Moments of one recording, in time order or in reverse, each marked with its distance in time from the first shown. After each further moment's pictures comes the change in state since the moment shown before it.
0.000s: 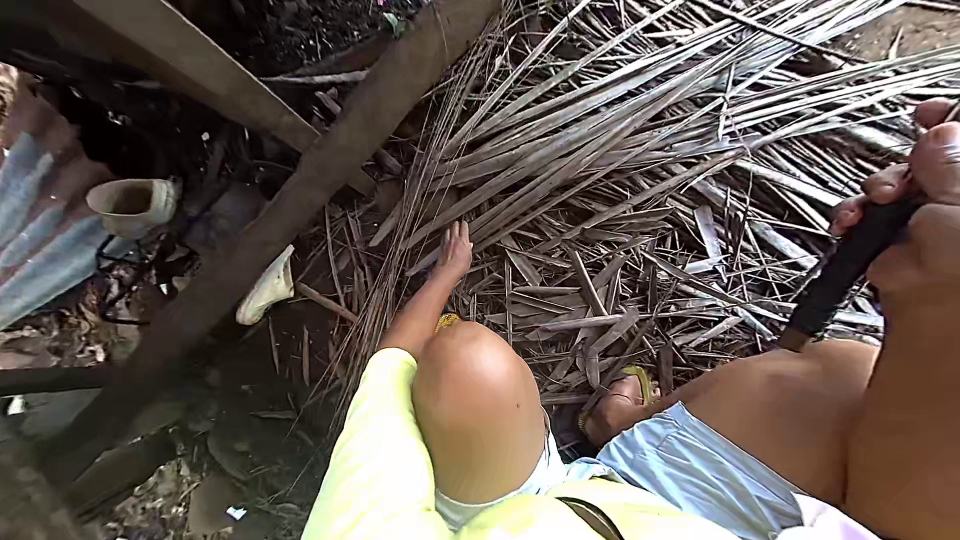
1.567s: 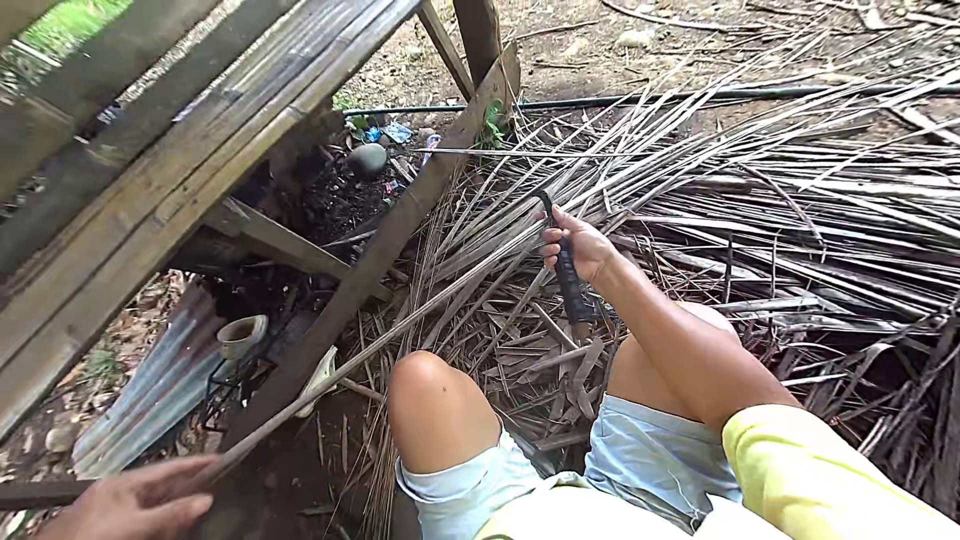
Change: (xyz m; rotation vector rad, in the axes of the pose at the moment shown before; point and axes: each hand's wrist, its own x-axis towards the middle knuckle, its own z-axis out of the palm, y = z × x) left_hand -0.482 -0.032 -0.338 -0.294 0.057 -0.164; right_hand -0.018 -0.007 0.099 0.756 -0.612 0.495
